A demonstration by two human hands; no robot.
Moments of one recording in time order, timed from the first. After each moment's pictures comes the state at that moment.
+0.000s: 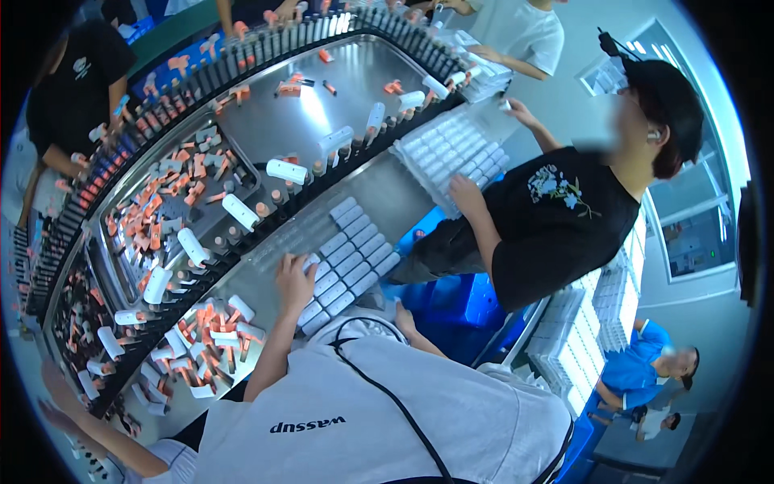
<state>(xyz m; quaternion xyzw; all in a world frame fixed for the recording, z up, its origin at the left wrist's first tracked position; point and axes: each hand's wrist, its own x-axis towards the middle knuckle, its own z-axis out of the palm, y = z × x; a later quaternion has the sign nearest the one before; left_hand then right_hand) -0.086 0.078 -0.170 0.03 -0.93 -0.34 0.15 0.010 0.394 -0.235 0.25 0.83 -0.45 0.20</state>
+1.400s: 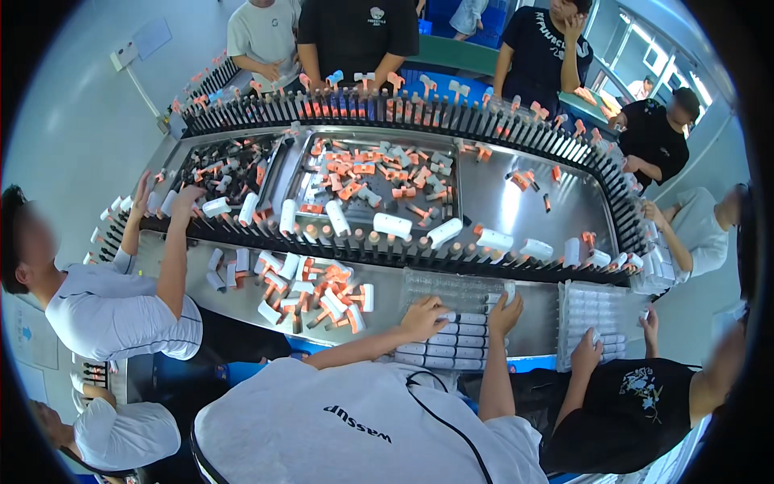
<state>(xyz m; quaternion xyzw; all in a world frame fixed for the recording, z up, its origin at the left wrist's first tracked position) -0.057 0.079 -0.180 0.05 -0.91 -0.36 0.19 -0.248 0.261 -0.197 -0.12 0.91 -0.36 -0.19</state>
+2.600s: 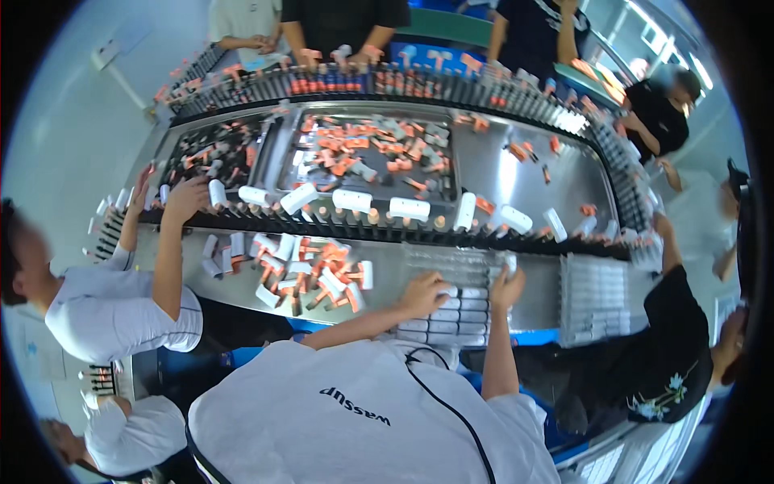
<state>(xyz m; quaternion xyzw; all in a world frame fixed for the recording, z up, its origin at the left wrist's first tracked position) -0.064 0.075 -0.181 0.03 -0.91 -0.36 0.19 -0.256 0.266 -0.207 -0.10 0.92 -0.32 -0.20</state>
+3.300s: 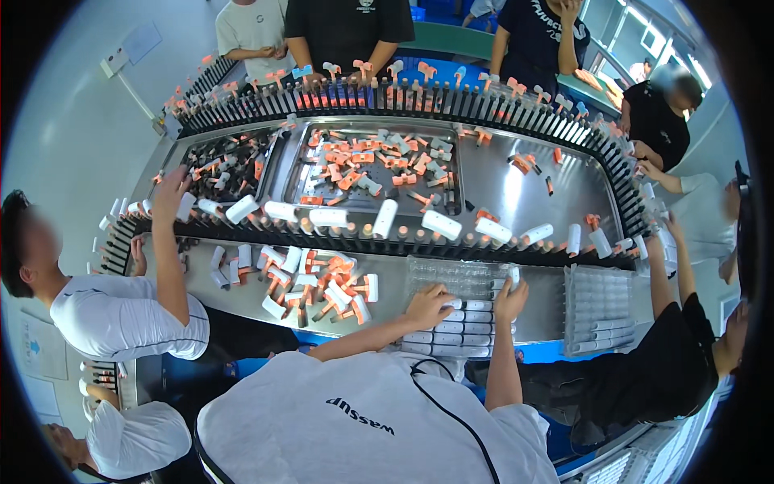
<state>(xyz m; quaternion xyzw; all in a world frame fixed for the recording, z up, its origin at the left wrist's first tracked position) -0.061 0.071 -0.180 0.03 -0.91 -0.36 0.20 -0.249 0.255 -0.198 -0.12 0.91 -0.34 -0.20</state>
